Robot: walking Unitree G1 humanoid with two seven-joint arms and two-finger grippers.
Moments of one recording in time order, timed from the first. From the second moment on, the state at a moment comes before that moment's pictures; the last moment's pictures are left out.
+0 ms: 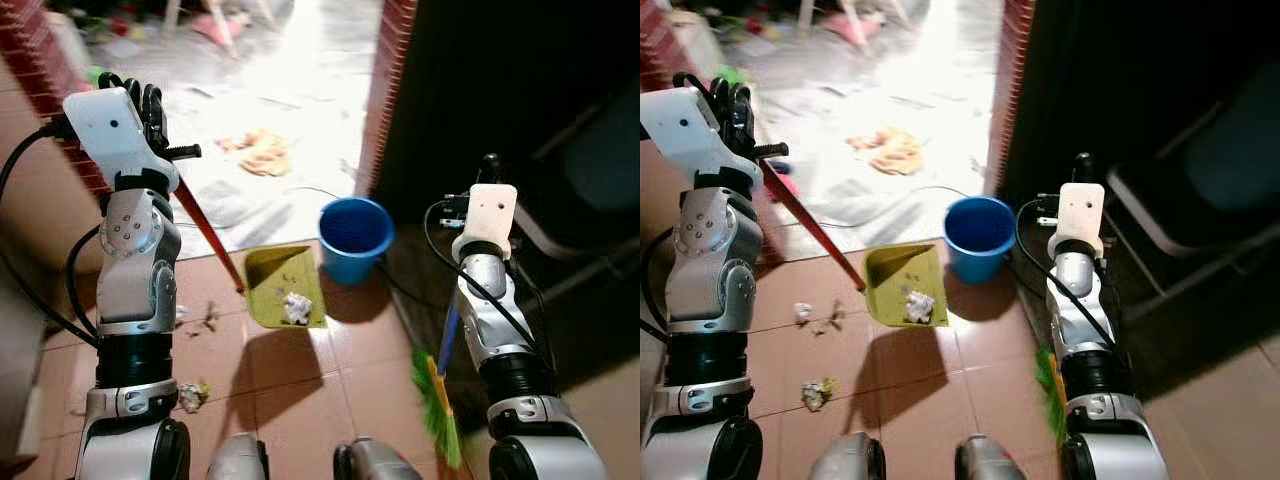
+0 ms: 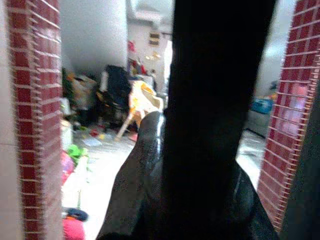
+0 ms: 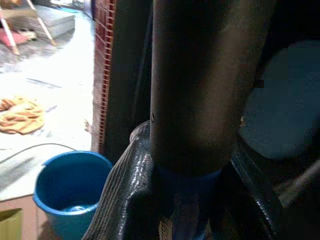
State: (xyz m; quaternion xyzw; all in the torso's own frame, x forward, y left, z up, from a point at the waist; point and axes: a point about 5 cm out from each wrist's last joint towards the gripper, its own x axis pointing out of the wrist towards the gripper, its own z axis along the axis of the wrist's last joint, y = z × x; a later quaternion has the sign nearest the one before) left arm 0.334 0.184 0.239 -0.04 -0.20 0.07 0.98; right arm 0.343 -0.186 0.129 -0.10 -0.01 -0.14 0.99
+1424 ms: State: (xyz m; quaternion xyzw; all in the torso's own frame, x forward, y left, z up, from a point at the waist) left arm 0.354 0.200 0.269 -0.16 -0.22 0.11 0.95; right arm 0.337 -0.186 0.112 -0.10 0.02 -0.11 0.99
